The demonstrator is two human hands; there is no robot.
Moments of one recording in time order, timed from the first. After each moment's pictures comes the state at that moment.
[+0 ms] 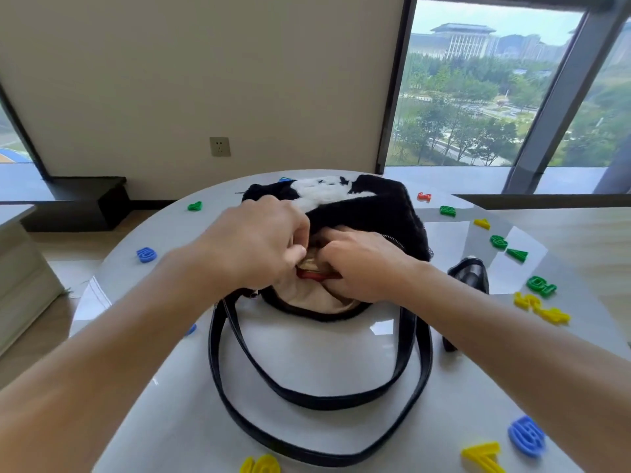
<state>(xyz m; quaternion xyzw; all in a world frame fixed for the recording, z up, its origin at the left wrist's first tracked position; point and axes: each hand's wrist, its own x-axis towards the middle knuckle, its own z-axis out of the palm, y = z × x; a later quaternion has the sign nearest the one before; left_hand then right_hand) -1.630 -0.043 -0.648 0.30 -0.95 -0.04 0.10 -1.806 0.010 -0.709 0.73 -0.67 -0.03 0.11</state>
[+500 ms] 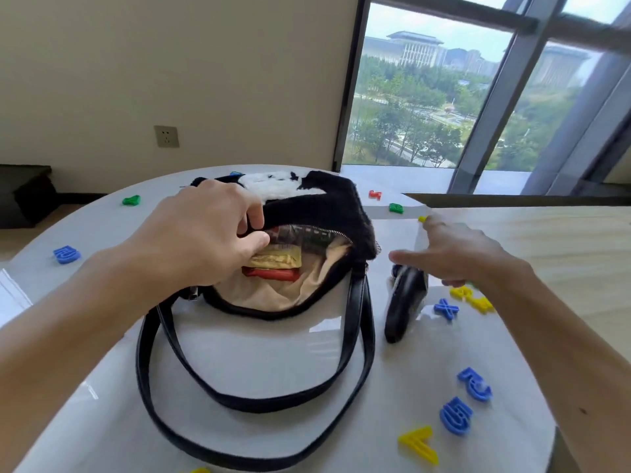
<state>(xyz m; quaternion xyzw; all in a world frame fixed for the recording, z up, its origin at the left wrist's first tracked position) -1.644 -0.051 -0.660 0.28 -0.94 -0.05 0.21 -1.903 0.116 -0.671 0.31 -0.95 0.02 -0.03</state>
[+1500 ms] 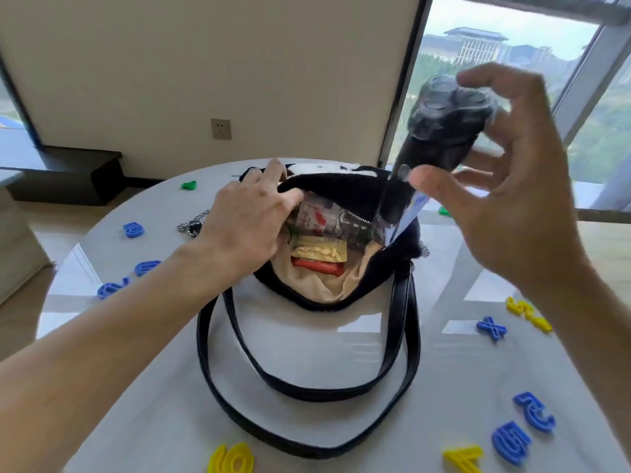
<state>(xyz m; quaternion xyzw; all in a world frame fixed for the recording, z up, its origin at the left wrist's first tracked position) -1.650 -0.075 -0.694 0.32 -0.91 0.17 0.19 -1.828 0.104 -0.636 0.63 -0.56 0.53 0.10</state>
